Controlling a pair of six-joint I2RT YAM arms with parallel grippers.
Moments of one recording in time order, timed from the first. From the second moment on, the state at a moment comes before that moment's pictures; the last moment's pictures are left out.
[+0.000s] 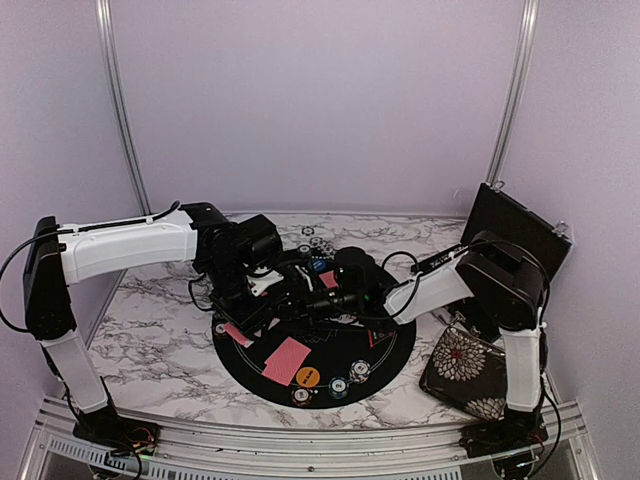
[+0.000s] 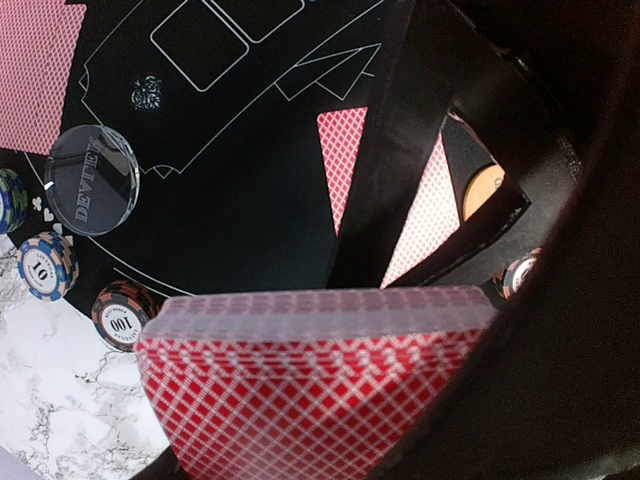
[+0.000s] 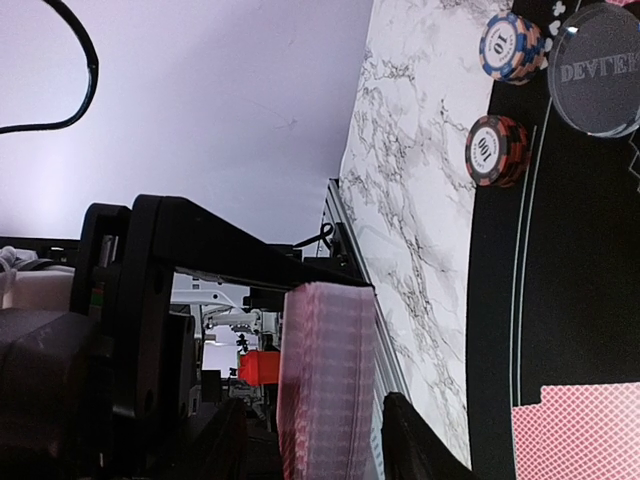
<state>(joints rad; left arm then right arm) -0.88 1.77 1.48 -1.16 0.09 -0.13 0.89 2.10 1.13 0.78 -0.87 1.31</state>
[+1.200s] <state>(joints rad) -0.88 1.77 1.48 -1.16 0.09 -0.13 0.87 2.10 1.14 0.71 -0.84 1.22</state>
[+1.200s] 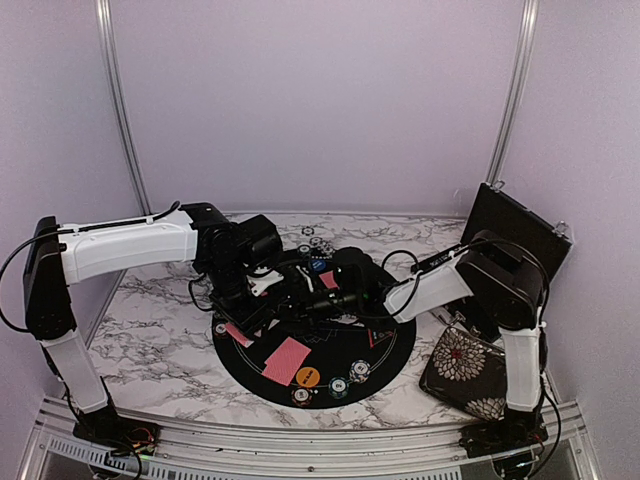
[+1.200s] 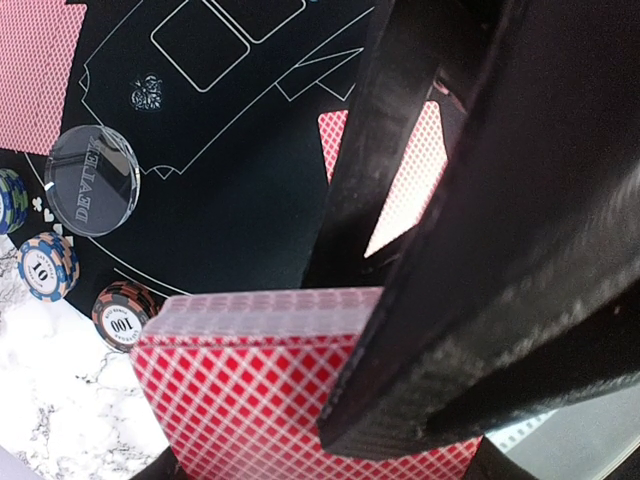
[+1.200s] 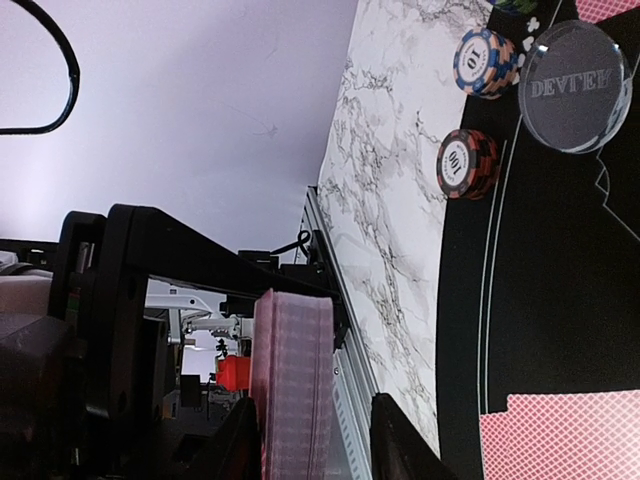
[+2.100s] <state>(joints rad) -0.88 1.77 1.46 -1.15 0.09 -0.13 0.85 2.08 1.12 0.69 -0.82 1.21</state>
